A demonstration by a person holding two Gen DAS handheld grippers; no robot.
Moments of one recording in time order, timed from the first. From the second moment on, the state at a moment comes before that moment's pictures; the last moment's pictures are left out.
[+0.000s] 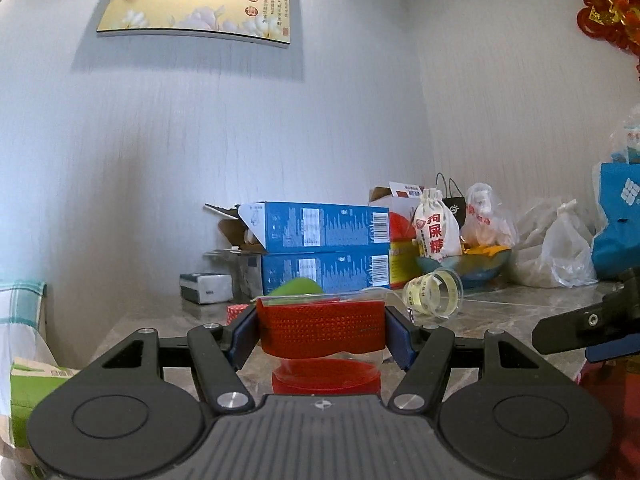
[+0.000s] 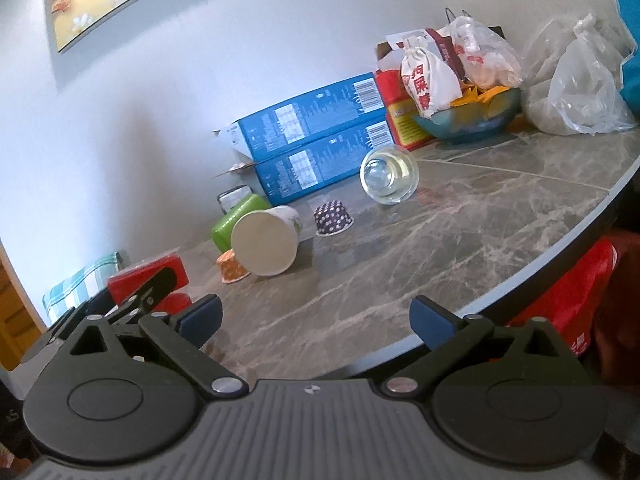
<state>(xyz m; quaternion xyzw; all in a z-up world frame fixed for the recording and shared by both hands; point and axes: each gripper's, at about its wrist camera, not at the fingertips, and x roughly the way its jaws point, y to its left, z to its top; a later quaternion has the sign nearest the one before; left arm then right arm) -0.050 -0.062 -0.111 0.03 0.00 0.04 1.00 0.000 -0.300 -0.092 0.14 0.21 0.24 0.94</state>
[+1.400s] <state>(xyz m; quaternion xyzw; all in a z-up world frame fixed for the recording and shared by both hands) -0.109 -0.011 -0.021 -0.01 0.21 -0.02 0.98 -0.052 -0.260 -0.031 0.01 0.23 0.25 0.94</state>
